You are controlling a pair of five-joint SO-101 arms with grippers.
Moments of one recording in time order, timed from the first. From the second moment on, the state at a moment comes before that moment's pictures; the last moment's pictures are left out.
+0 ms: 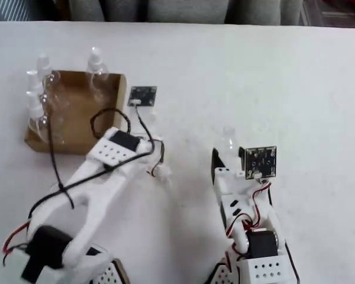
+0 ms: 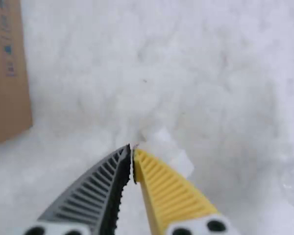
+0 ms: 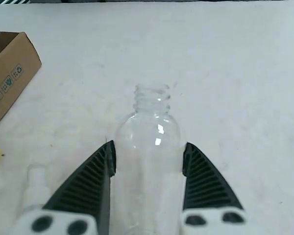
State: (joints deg) left arm 19.1 -12.2 39.6 52.8 24.7; right arm -10.6 -102.8 94.5 41.8 -1.2
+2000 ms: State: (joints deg) left arm 21.6 -10.0 38.2 45.8 38.1; right arm -15.7 -102.8 94.5 41.8 -1.2
